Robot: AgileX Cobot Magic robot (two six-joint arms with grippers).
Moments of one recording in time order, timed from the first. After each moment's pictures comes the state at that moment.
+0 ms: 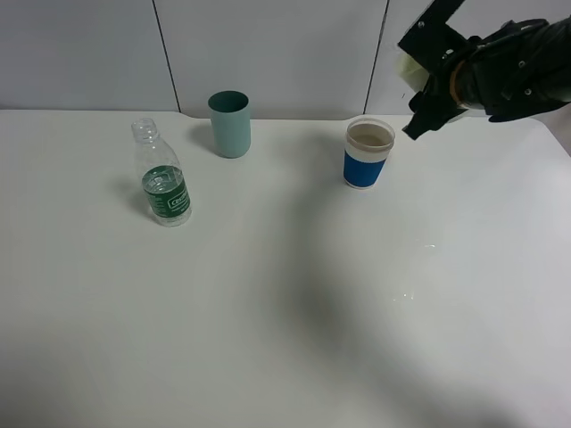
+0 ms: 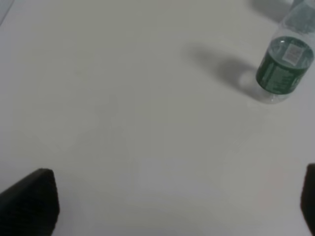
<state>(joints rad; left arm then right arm) 0.02 -0.01 -0.51 0.02 1.06 -0.10 0.36 1.73 -0.98 -1.73 0.47 0.84</state>
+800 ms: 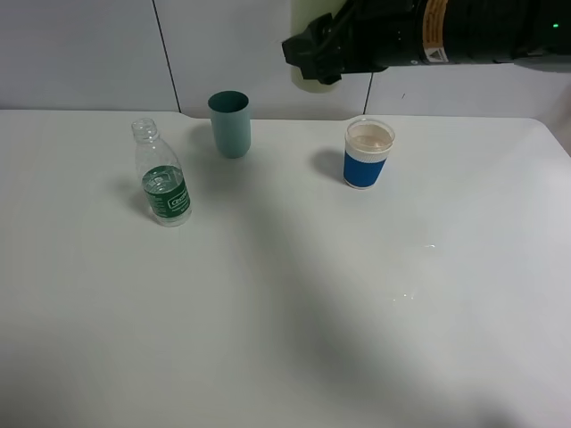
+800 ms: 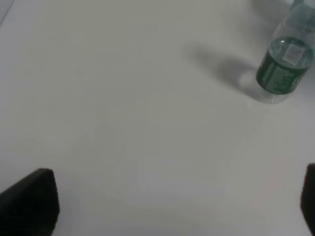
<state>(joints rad) 0.02 -0.01 -0.51 0.02 1.06 -0.10 0.50 1.49 -0.98 -1.36 -0.18 1.16</state>
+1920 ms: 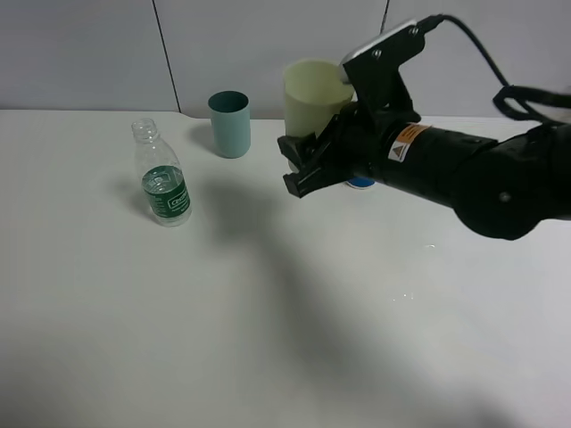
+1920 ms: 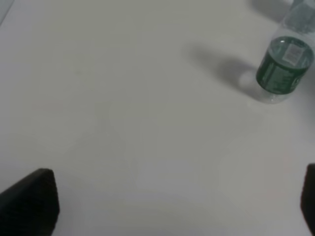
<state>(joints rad) 0.02 -0.01 -0.51 0.02 1.06 -0.10 0.71 1.51 -0.66 0.20 -0.50 -0.35</state>
